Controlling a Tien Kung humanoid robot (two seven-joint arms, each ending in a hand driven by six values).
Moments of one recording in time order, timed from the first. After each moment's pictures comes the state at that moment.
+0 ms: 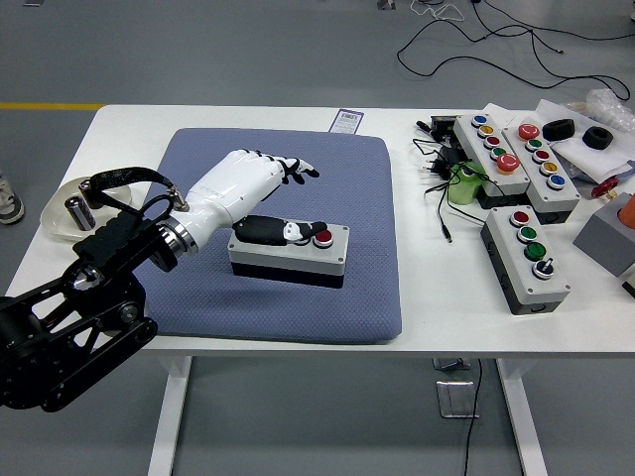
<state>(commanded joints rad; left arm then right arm) -0.63 0.37 -0.73 -1.44 2.03 0.10 0.11 0.17 -0.05 1.53 0.18 -2.27 -0.11 -0.21</state>
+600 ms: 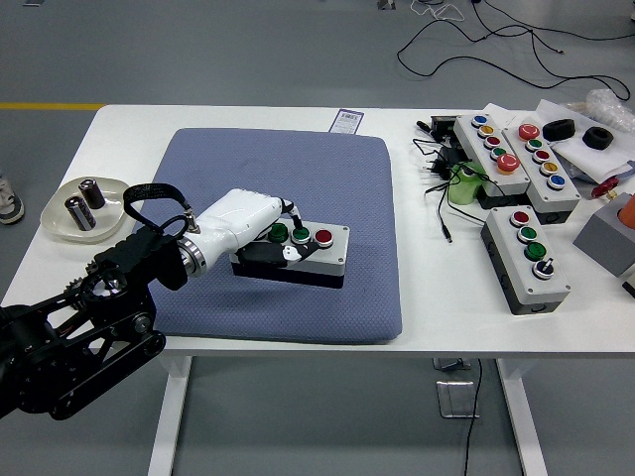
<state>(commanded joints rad) -0.64 0.35 -0.67 -1.38 2.00 0.01 0.19 0.16 -0.05 1.52 0.18 -2.27 -0.11 -0.21</state>
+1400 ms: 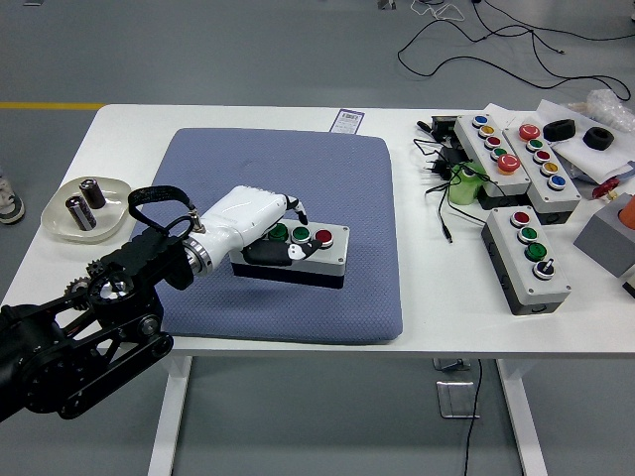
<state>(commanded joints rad) -0.66 0.32 -0.66 -1.38 2.01 0.09 0.19 0.17 -0.05 1.50 0.18 -2.27 -0.11 -0.21</state>
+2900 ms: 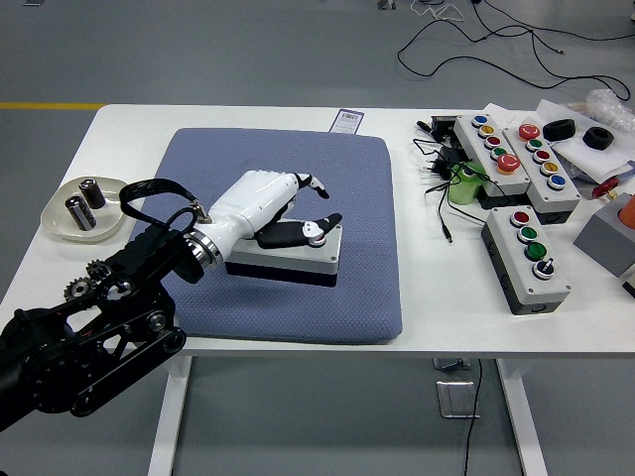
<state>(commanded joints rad) -0.62 0.30 -0.75 -1.42 1.85 0.24 0.11 0.16 -0.05 1.51 0.18 -2.27 -0.11 -0.21</state>
